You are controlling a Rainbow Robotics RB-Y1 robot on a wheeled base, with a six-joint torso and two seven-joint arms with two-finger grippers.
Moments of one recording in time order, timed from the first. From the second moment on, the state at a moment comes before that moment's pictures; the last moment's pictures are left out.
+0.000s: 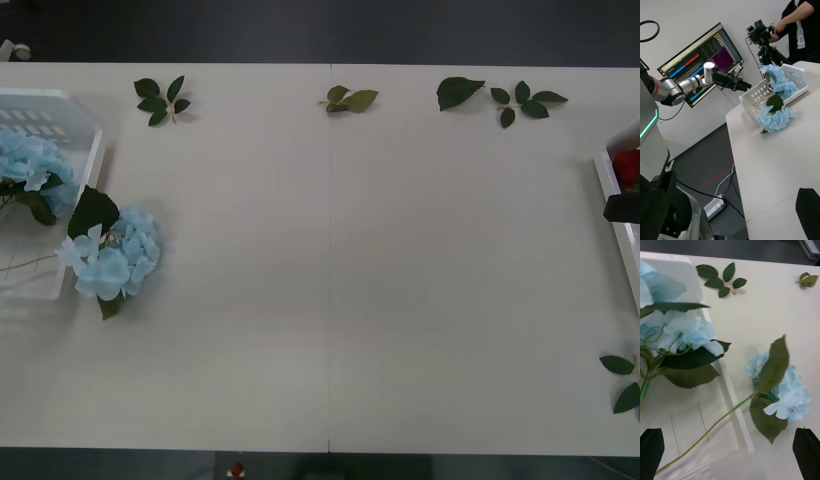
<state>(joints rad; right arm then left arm) 0.21 -1.24 -0.25 -1.89 -2.69 1.35 2.70 -0.07 1.07 0.33 -1.06 1.98 1.24 -2.67</state>
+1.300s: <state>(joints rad) 0.21 -1.24 -0.25 -1.89 -2.69 1.35 2.70 0.01 1.24 -0.22 -2.08 2.64 0.88 -2.67</state>
